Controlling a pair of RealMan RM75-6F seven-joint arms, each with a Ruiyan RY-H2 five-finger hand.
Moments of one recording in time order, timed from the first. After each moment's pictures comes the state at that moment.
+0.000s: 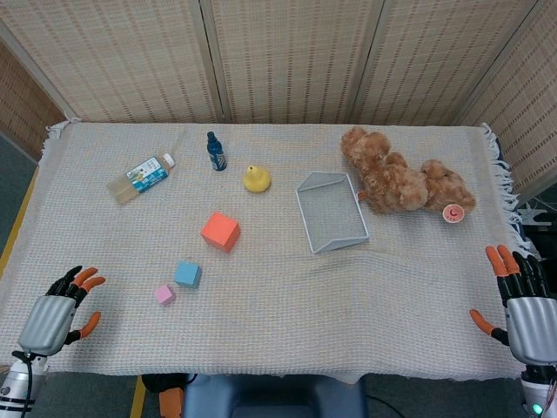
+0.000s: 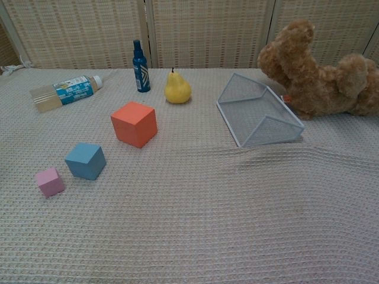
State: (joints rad) left arm -0.17 -1.22 0.02 -1.50 1.58 1.42 -0.01; right arm 0.03 -1.17 0.00 -1.61 -1.57 1.69 -0.12
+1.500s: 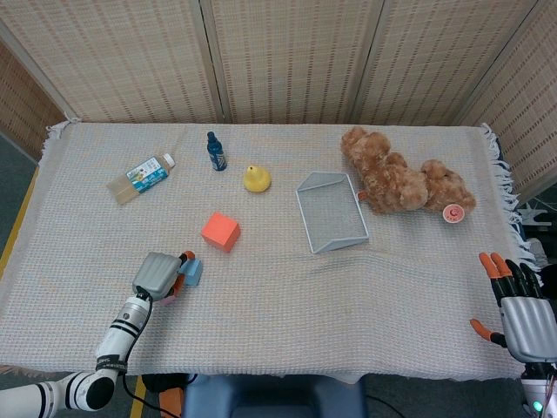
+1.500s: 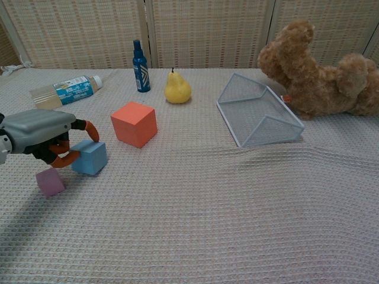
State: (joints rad) left arm -0.60 -1.49 -0.13 -1.56 1.06 1.00 0.57; right arm 0.02 -1.08 0.01 -1.74 -1.49 1.51 -0.18
